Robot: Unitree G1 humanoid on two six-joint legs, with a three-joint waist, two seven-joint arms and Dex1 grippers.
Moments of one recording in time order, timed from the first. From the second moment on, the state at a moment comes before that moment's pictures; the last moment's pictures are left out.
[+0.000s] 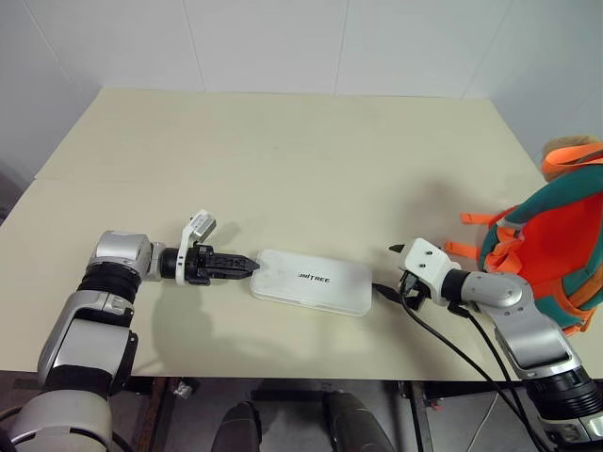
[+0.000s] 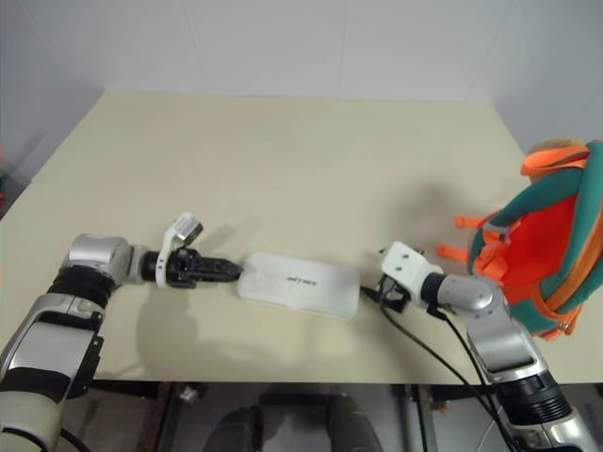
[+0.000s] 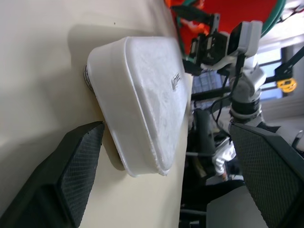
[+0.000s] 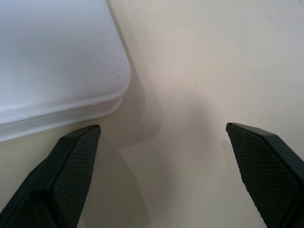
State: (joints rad) left arm -0.92 0.66 -0.25 0.83 -0.40 1.09 -1.49; right arm -0.28 -0.70 0.12 -0.18 0.03 0.35 0.78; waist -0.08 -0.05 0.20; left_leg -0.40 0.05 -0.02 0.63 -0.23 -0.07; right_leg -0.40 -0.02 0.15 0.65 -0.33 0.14
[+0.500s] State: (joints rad) left arm -0.95 0.62 -0.22 0.84 -0.37 1.15 -1.47; right arm -0.30 -0.67 0.15 -0.16 0.03 0.33 0.80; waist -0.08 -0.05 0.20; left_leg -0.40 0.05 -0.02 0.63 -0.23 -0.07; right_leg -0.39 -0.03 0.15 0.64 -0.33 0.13
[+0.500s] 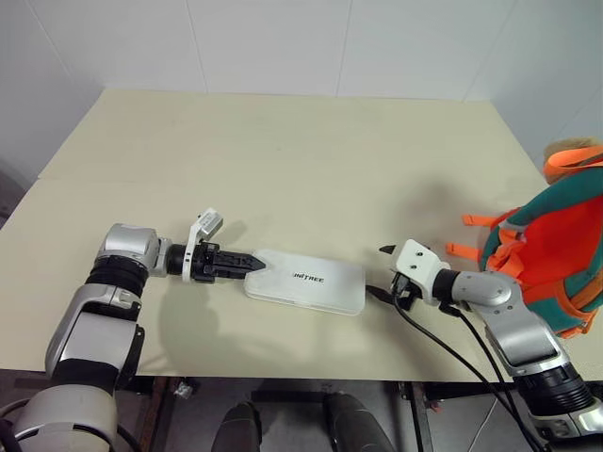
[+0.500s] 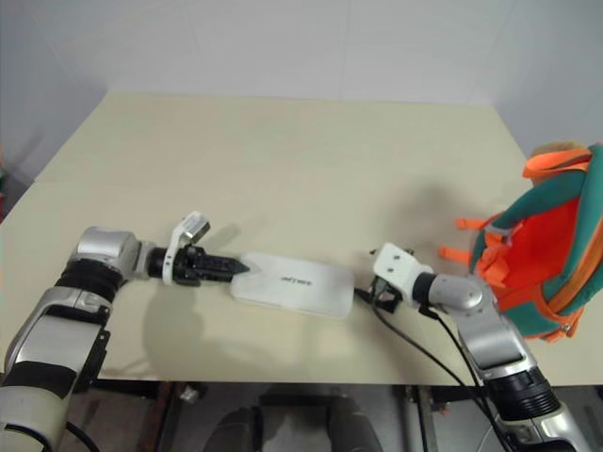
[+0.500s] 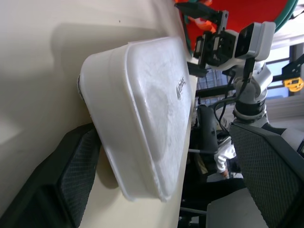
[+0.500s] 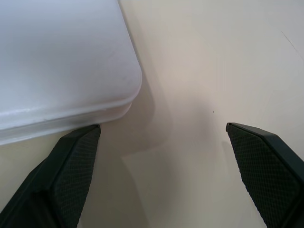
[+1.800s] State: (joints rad) left arm -0.80 0.46 0.37 0.63 -0.66 1.36 -1.09; right arm -0.09 -0.47 -0.30 -0.53 0.29 0.48 0.53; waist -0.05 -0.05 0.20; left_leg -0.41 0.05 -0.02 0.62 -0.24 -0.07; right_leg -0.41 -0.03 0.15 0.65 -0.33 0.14
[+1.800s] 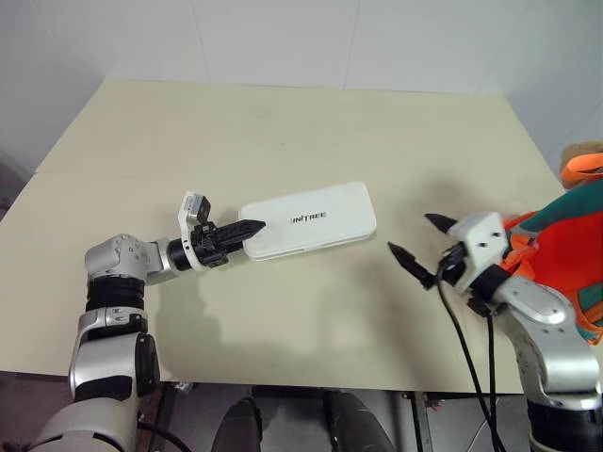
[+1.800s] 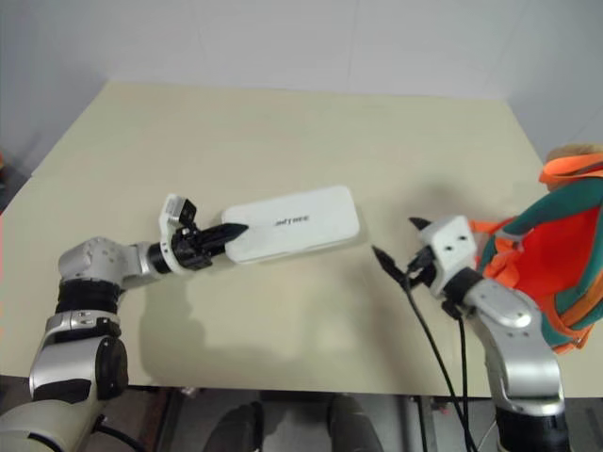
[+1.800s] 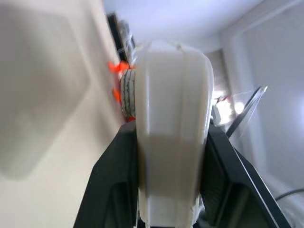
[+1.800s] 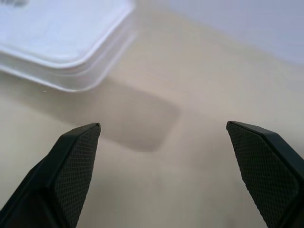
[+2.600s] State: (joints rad) left arm -0.73 0.34 0.53 0.48 -0.82 1.42 -0.76; right arm -0.14 -0.16 -0.37 -0.42 -0.04 0.37 -0.13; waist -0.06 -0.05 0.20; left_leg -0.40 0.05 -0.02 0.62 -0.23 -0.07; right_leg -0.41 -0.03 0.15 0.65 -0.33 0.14
